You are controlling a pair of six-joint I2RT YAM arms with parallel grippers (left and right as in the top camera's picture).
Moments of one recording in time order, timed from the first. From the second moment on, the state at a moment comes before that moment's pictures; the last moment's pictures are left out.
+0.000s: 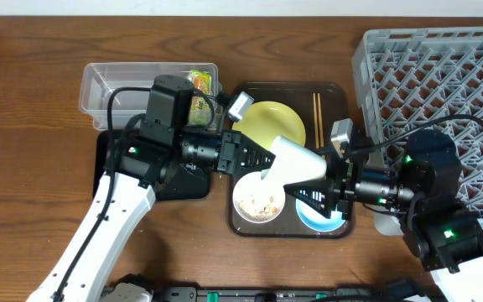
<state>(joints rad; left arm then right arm) -0.35 1.30 1.11 -0.54 1.28 -0.56 0.31 0.89 0.87 -0.36 -1.01 0.17</state>
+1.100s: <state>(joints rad) -0.36 1.30 1.11 -0.54 1.29 -0.57 -0.29 0.96 1.02 -1.21 -0.07 0.37</state>
